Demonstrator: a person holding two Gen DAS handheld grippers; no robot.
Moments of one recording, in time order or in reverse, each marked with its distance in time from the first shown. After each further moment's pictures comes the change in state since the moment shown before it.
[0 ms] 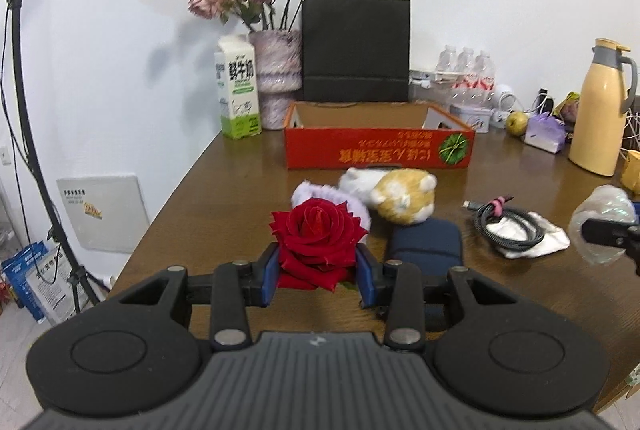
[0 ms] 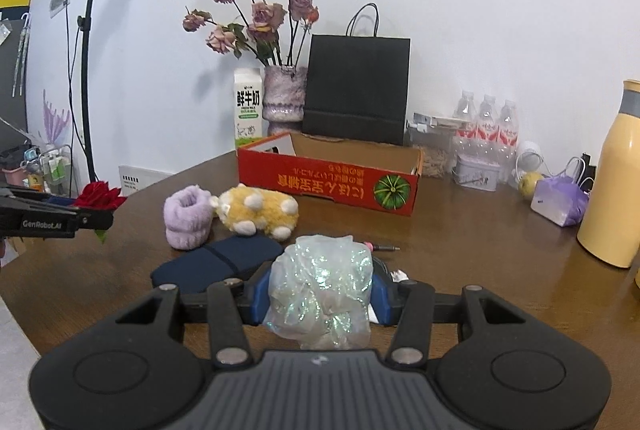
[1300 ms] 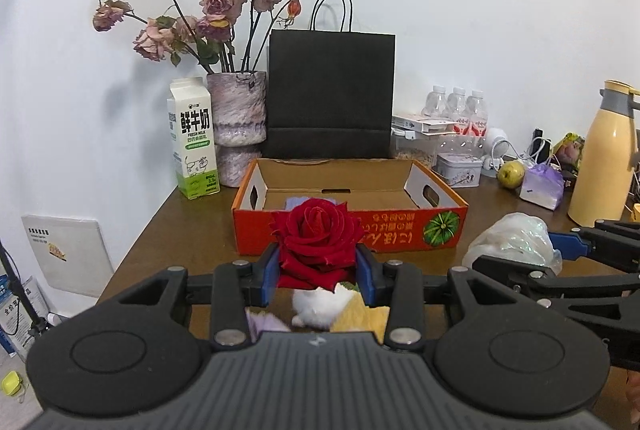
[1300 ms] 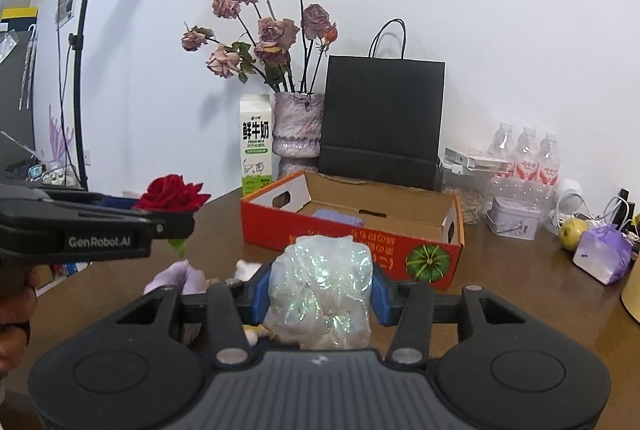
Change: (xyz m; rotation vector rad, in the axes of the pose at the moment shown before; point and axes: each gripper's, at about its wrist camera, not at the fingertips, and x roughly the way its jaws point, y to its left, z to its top) left arm 0.091 -0.034 0.086 -0.014 -0.071 -0.050; right arm 0.103 0.004 0.081 -0.009 -0.048 0.049
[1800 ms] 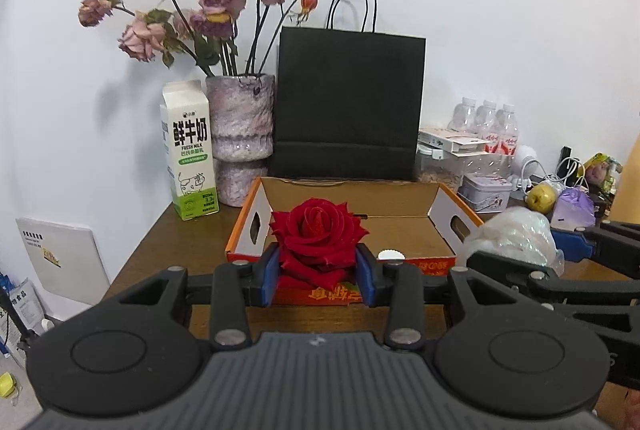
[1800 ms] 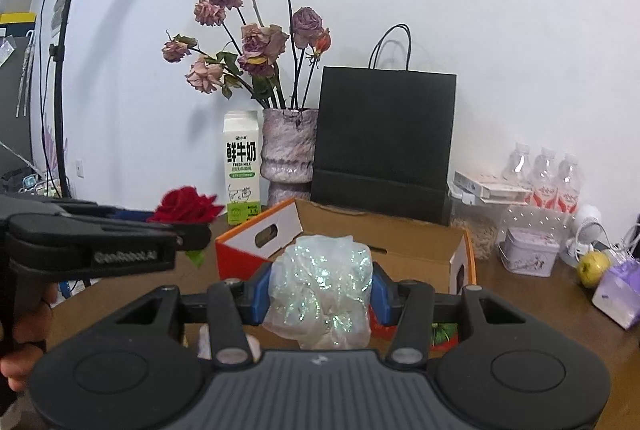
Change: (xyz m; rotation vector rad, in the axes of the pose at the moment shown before) left arm 0.079 0.005 0.039 -0.031 0.008 0.028; right arm 0.073 -0.023 0.045 -0.003 -0.029 0.021
